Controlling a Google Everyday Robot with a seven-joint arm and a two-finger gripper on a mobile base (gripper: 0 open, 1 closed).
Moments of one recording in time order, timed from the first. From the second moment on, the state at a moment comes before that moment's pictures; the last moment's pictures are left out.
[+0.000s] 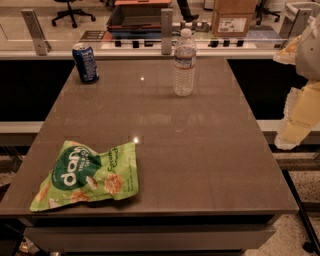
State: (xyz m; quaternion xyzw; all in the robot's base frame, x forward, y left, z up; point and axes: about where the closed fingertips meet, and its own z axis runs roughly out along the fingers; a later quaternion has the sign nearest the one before) arm 0.438 -0.213 0.988 -0.60 0.78 -0.05 0.18
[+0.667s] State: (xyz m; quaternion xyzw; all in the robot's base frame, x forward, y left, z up) arm 0.440 -0.209 0.990 -0.60 0.78 -0.04 0.19
